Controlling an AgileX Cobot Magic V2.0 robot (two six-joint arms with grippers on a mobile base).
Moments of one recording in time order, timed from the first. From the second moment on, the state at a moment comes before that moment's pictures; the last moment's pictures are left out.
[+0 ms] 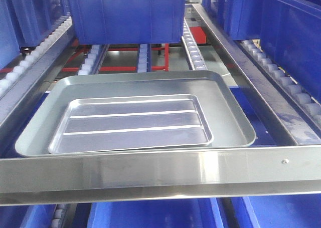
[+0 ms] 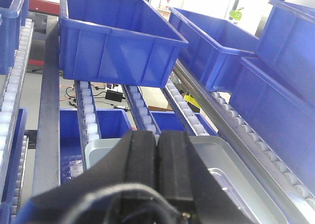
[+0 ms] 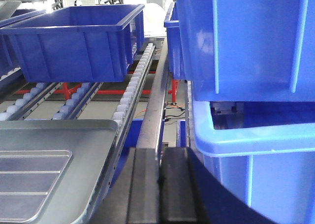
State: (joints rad) left arm -0.43 0.30 -0.34 0.19 0.06 -0.36; right arm 0.06 -0.01 0.03 -0.06 -0.05 0.15
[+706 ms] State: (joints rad) left arm -0.14 0.00 -0.04 -0.02 0.06 0.04; right arm 0.06 -0.01 0.03 -0.06 -0.05 0.15
